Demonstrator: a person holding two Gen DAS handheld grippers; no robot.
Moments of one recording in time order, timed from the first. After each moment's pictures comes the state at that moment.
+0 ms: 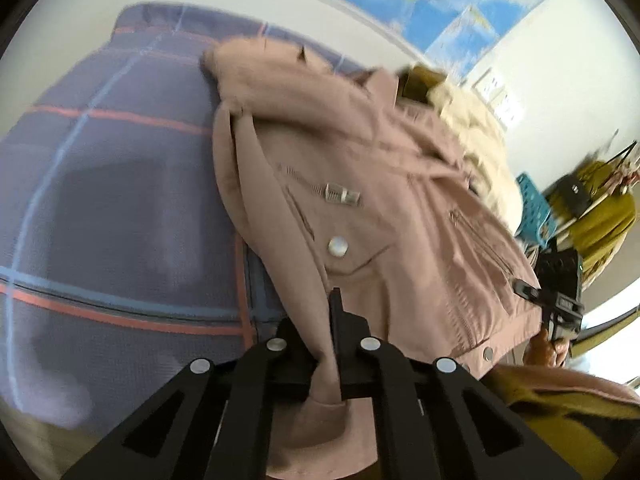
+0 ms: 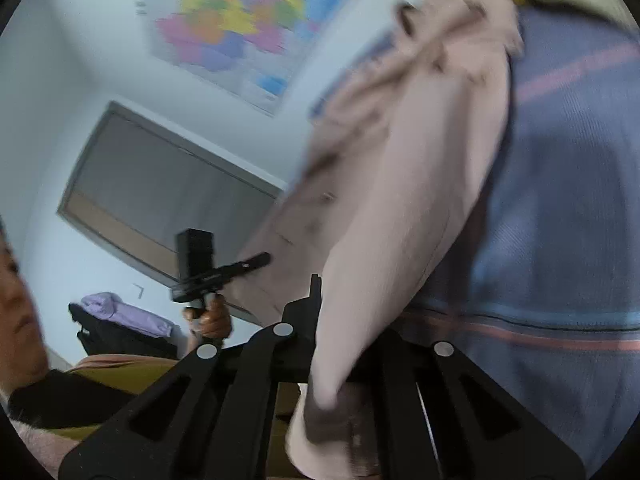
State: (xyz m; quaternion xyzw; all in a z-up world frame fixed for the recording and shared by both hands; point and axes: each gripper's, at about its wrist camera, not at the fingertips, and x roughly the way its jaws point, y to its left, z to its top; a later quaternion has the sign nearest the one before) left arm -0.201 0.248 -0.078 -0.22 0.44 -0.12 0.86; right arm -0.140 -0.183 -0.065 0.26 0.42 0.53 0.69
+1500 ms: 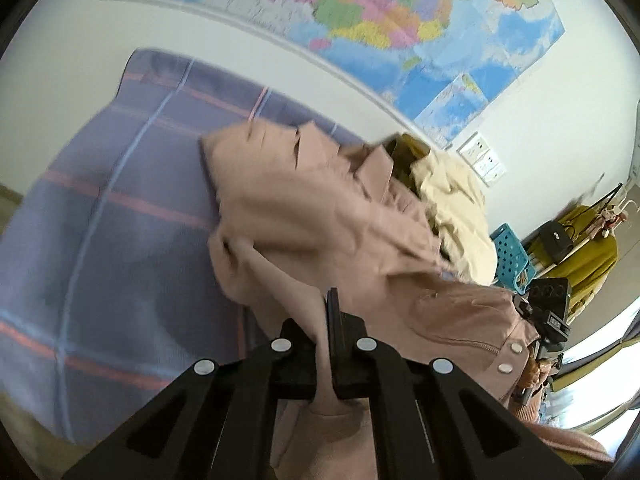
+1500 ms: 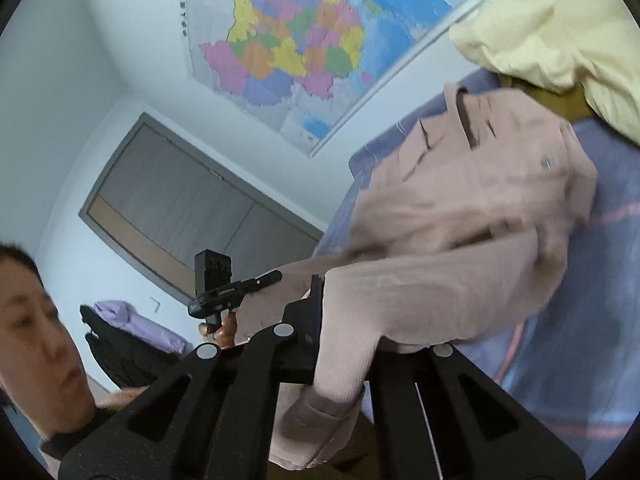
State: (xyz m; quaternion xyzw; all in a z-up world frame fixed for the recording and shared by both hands) left arm -0.176 0.288 -0.003 -0.26 0.38 -0.11 0.88; right arm -0.109 -0.180 0.015 0.27 0.36 0.55 0.70
